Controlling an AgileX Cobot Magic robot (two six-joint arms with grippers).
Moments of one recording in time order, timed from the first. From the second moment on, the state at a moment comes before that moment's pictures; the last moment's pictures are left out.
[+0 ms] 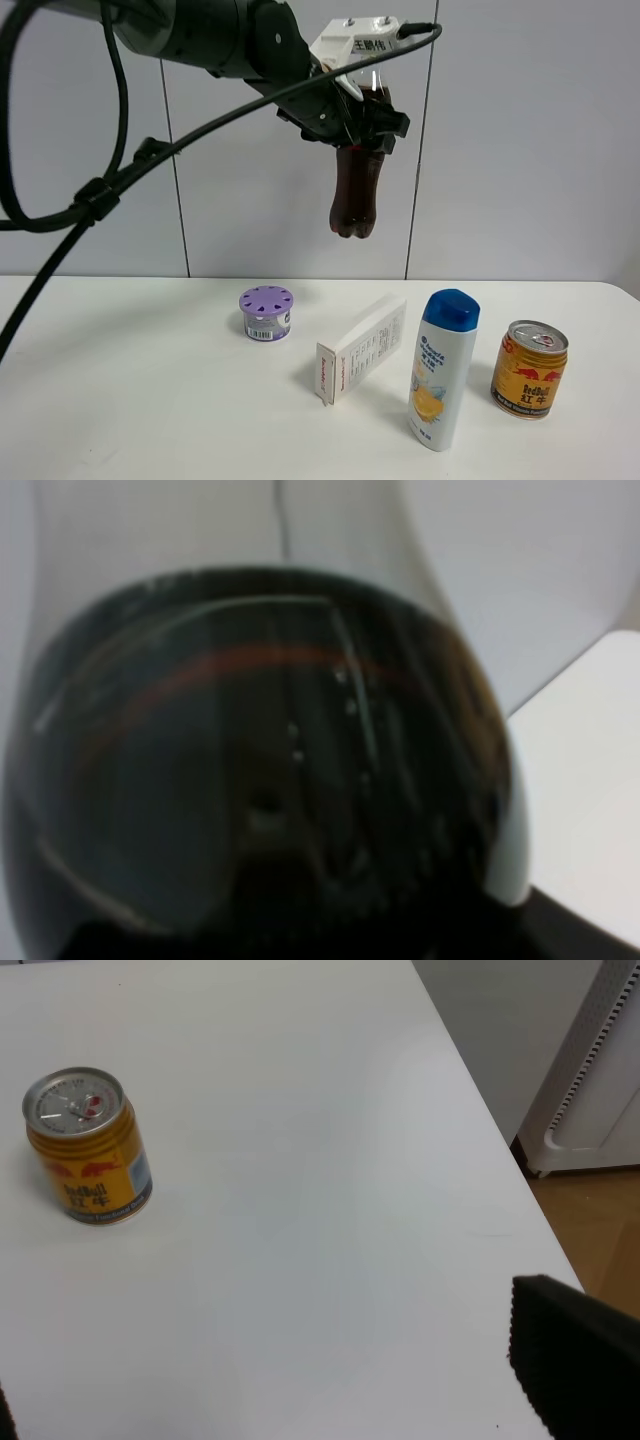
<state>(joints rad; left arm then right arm) -0.62 2.16 -1.96 0.00 0.26 0.04 -0.02 0.00 -0.50 -0.05 1.07 0.00</state>
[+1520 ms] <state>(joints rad) -0.55 1.52 -0.76 -0.01 -0.36 0.02 -0.02 0.00 -0.50 -0.05 1.07 0.00</state>
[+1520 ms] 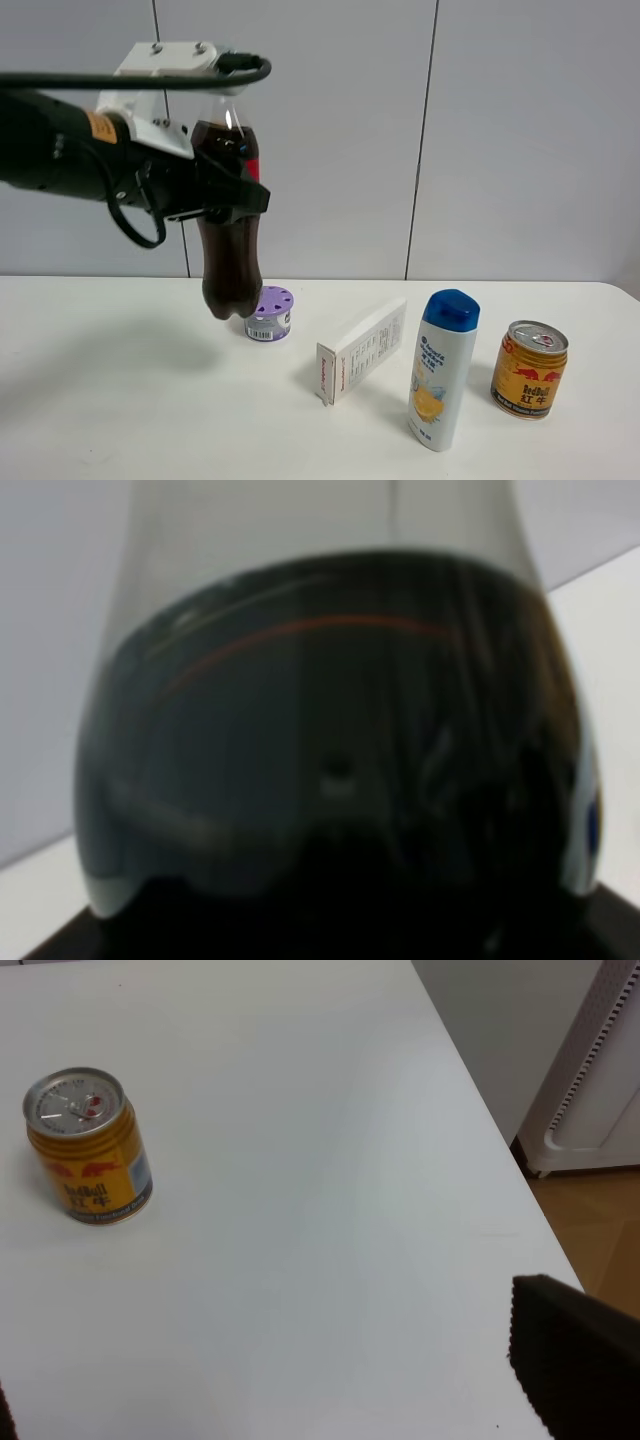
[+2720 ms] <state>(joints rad) -0.49 1.76 -0.58 0.04 -0.79 -0.01 -0.02 0.00 -0.50 -0.05 1.07 0.00</state>
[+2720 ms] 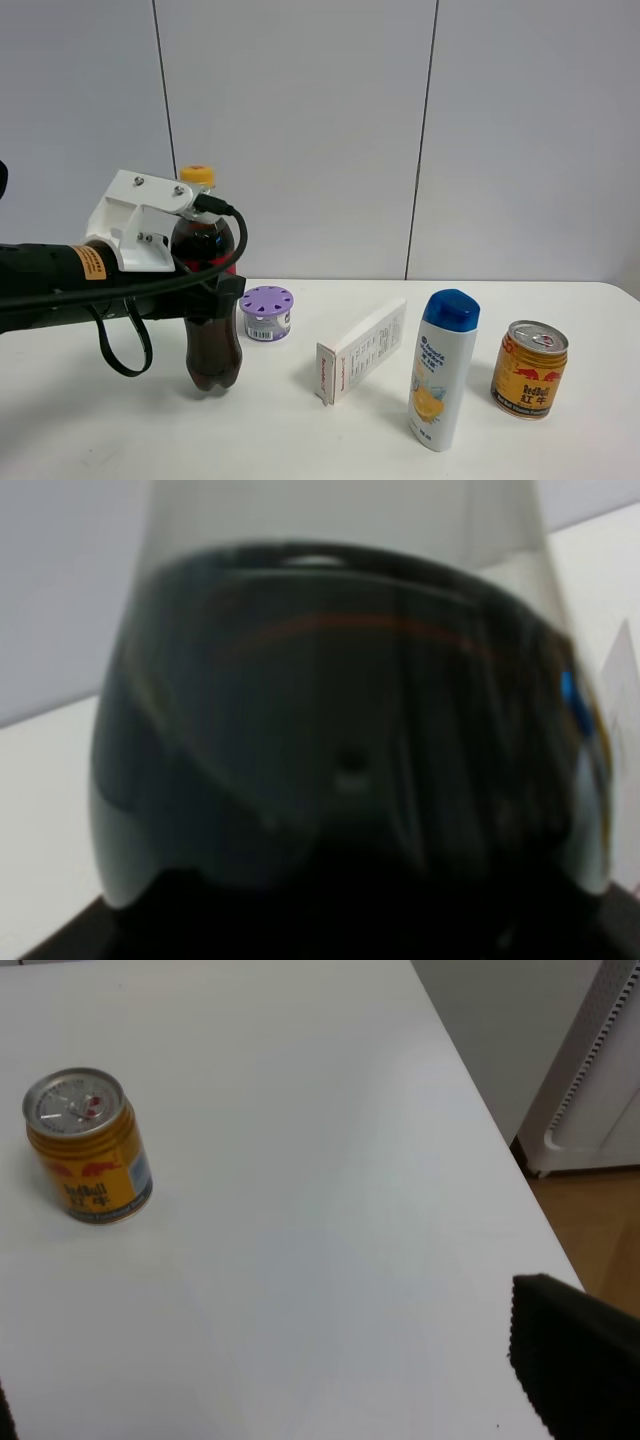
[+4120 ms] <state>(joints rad) -0.49 1.84 -0.58 0.13 -0.90 -0.16 -0.02 0.00 -0.50 -0.05 1.07 0.00</state>
